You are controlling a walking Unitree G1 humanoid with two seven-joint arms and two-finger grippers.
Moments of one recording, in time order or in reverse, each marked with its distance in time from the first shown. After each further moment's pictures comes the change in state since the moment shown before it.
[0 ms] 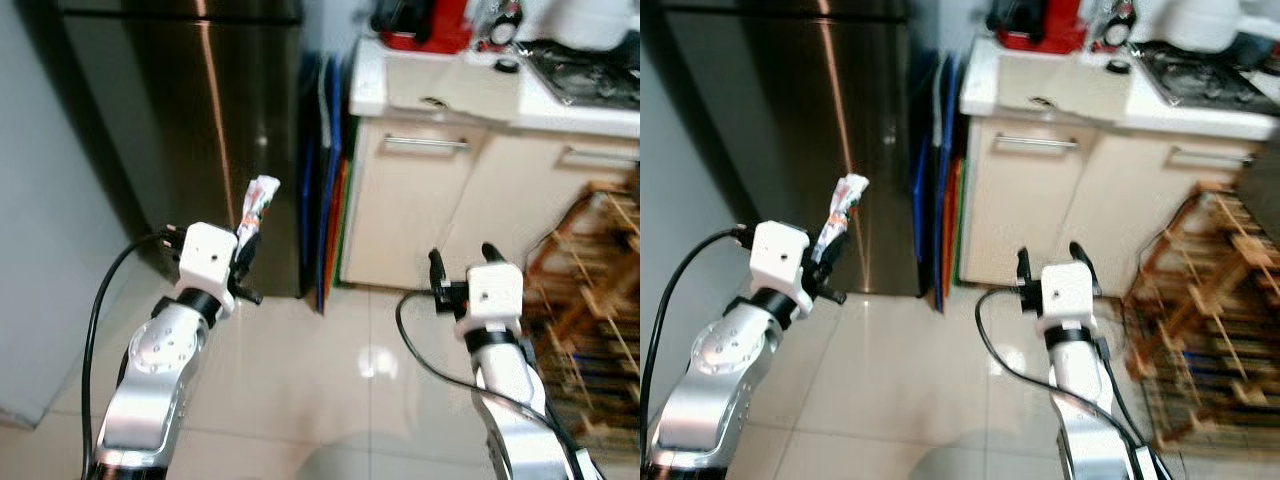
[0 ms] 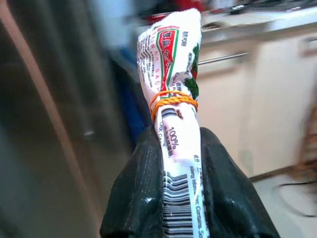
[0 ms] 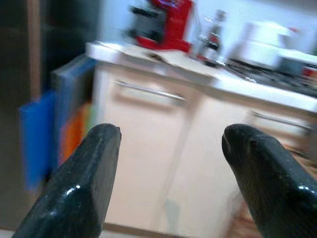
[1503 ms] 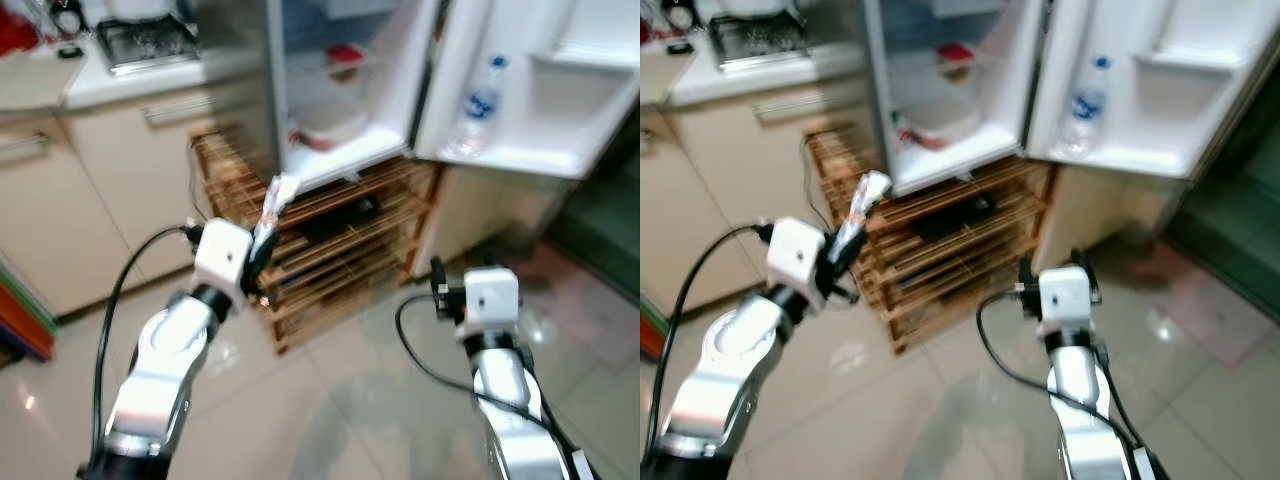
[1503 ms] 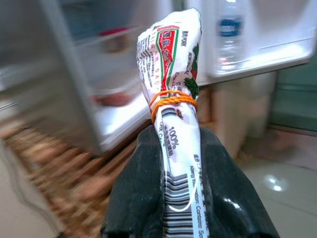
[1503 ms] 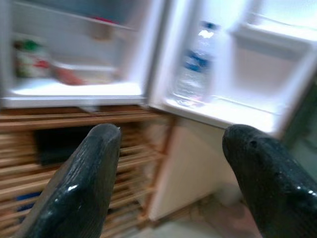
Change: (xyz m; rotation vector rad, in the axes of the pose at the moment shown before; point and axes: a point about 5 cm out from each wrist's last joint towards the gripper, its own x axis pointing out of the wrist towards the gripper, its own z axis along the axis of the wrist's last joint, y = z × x) left arm 0.008 0.000 0.001 0.028 -0.032 -0.058; right arm -0.006 0.001 -0.009 -0.024 0.020 -0.012
